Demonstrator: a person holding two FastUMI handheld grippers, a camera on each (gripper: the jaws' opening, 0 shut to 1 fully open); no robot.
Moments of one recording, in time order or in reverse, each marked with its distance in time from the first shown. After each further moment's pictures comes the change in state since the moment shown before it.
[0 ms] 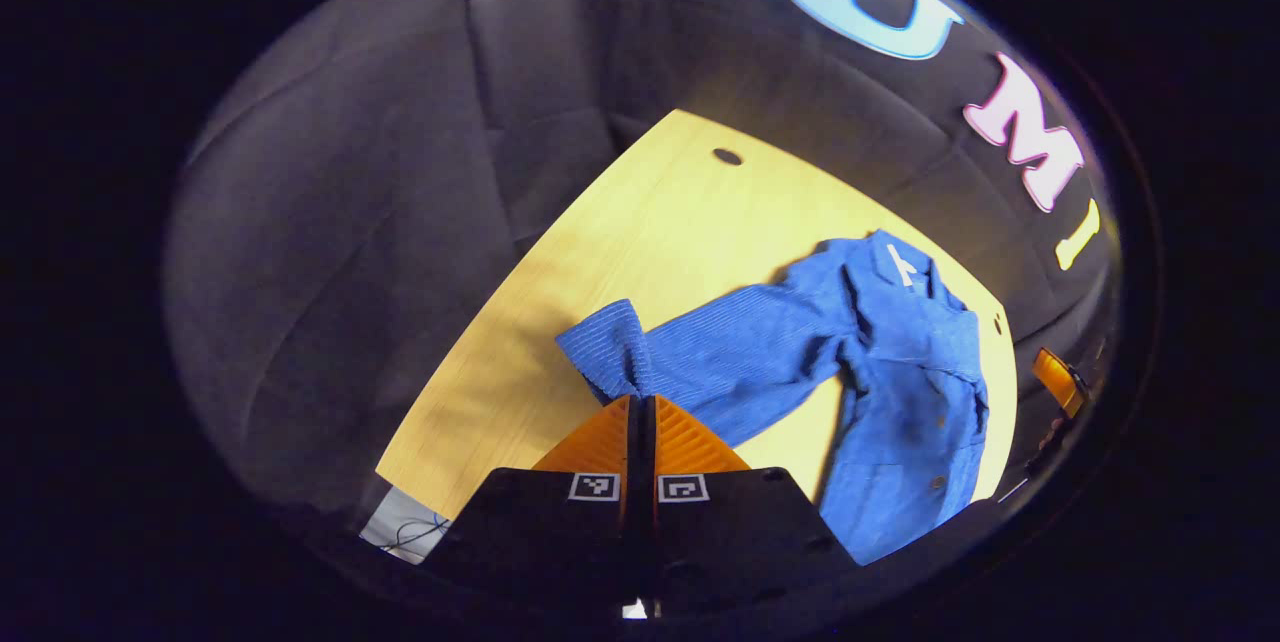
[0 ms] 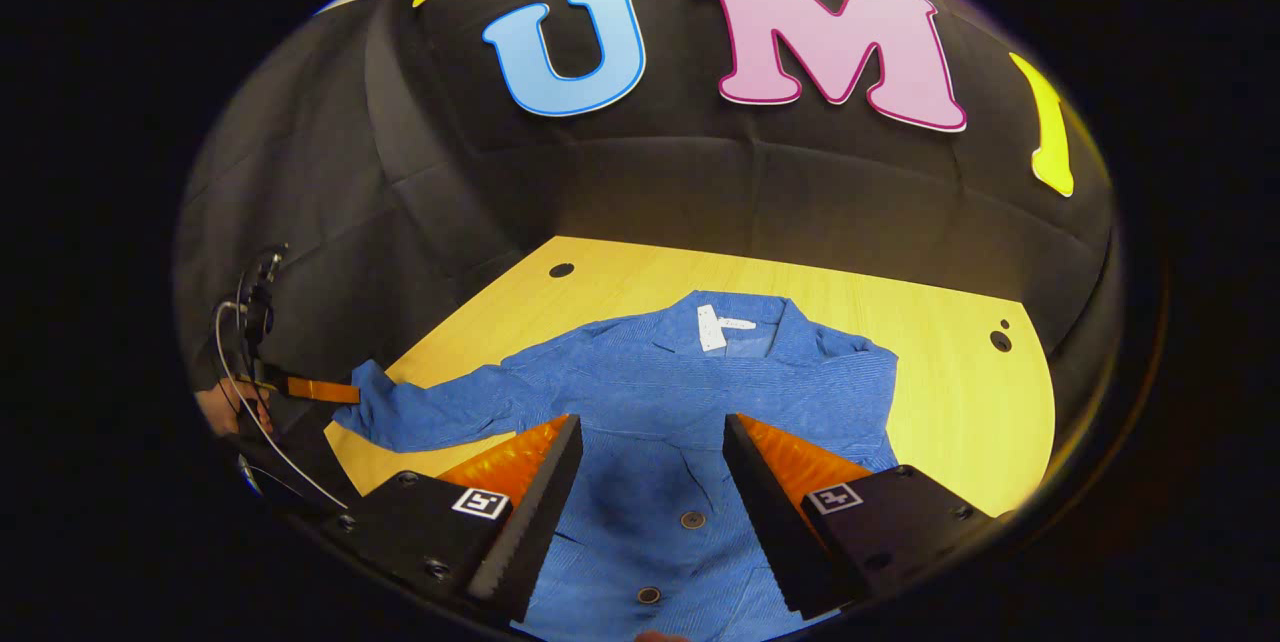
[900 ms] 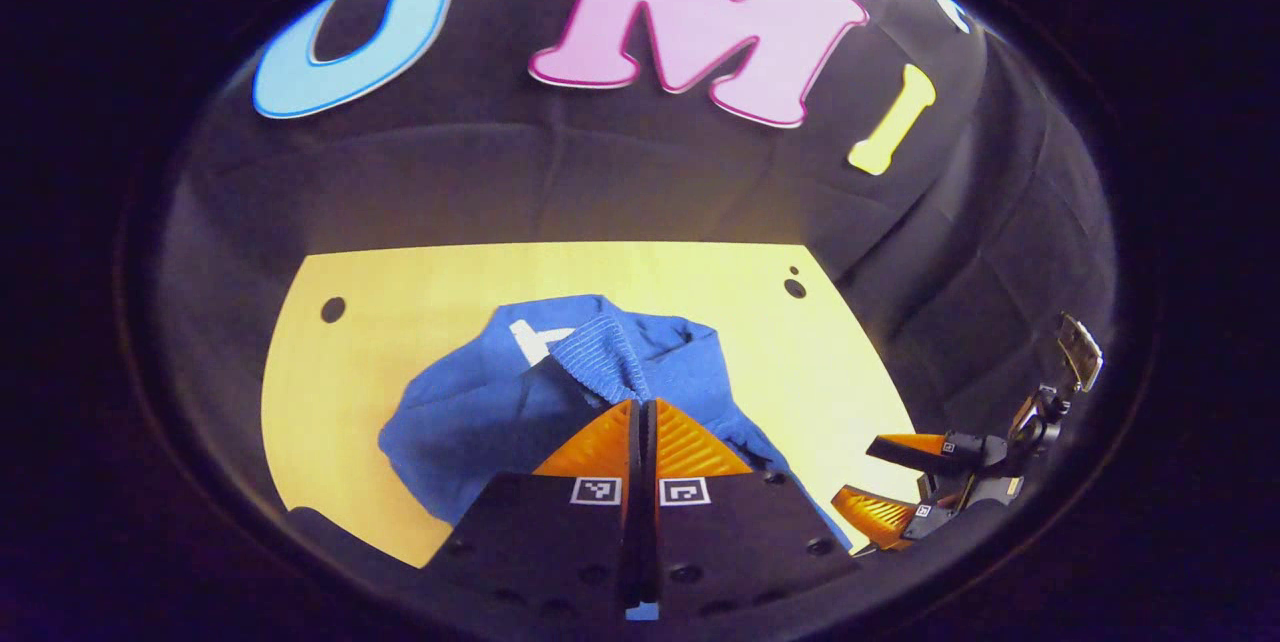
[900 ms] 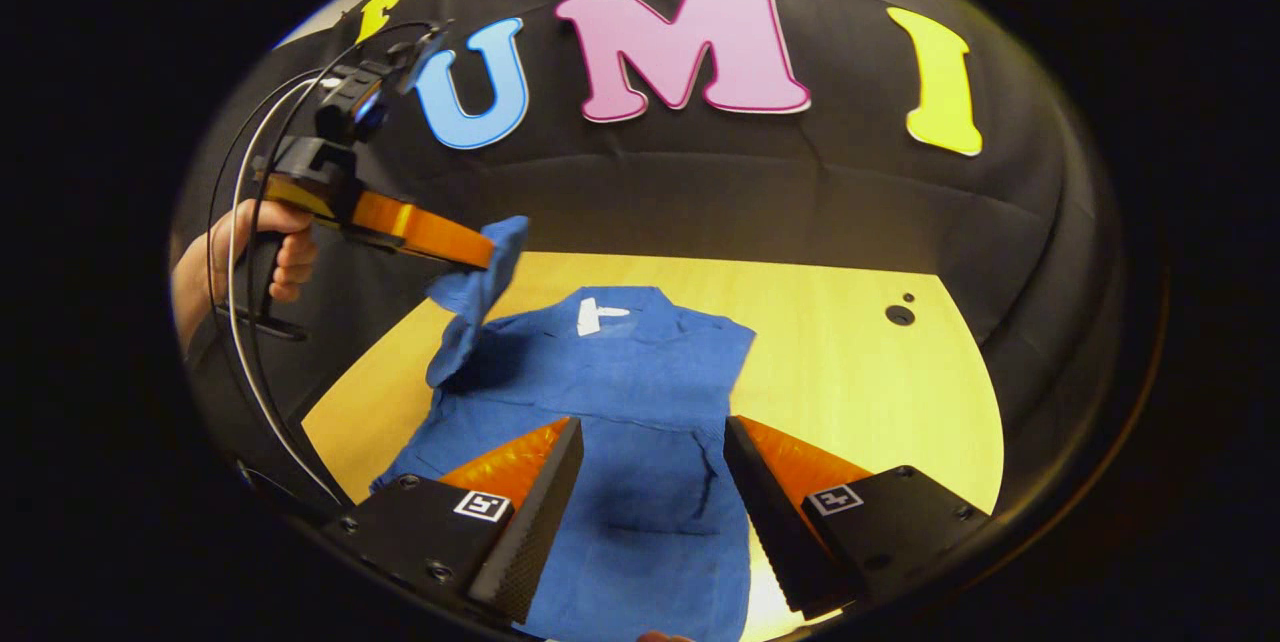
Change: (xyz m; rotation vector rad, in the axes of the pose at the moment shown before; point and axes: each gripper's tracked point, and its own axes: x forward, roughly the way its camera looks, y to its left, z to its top) left arm 0.032 -0.453 0.081 0.527 0.041 -0.346; right arm -0.088 -0.168 -0.031 0.084 -0.014 -0.113
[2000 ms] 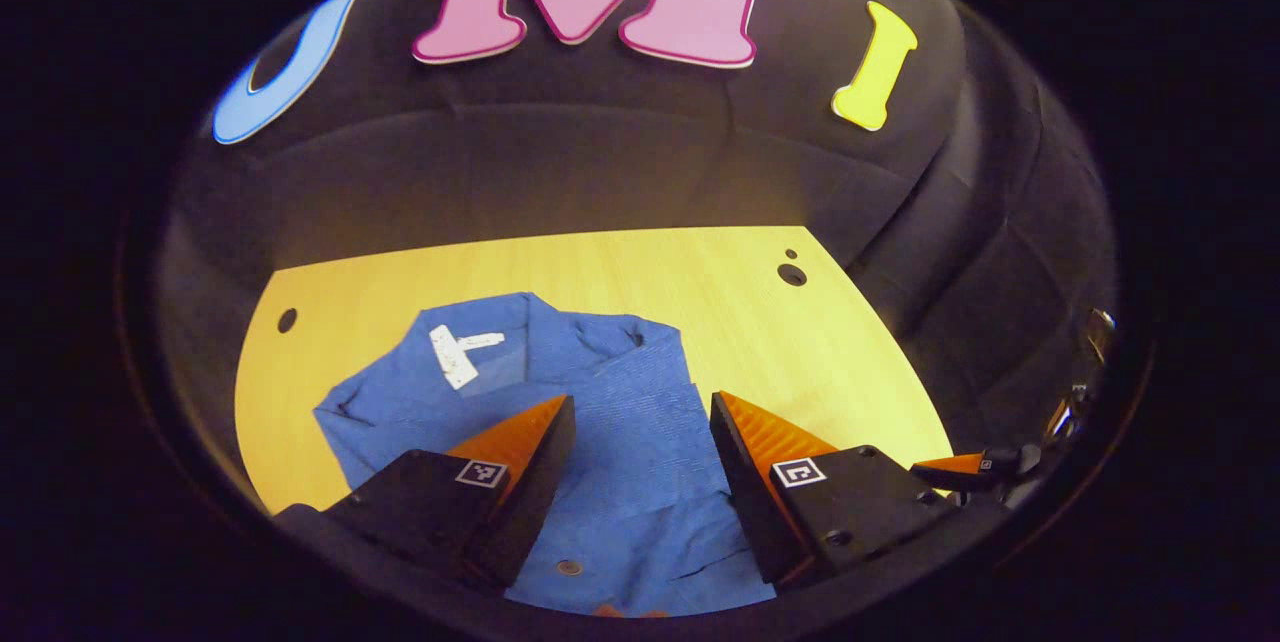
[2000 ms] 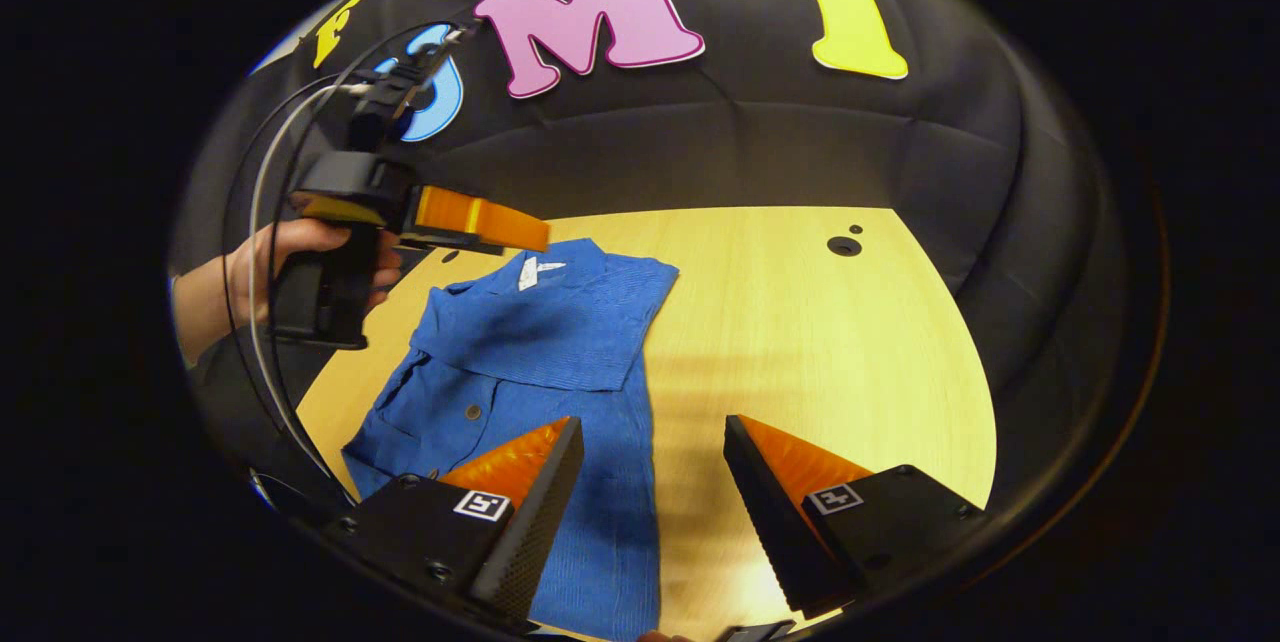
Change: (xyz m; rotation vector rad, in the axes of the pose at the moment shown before) left arm 0.043 -0.046 -0.011 0.033 -0.113 0.165; right arm -0.016 -0.079 -0.053 0.079 0.063 0.016
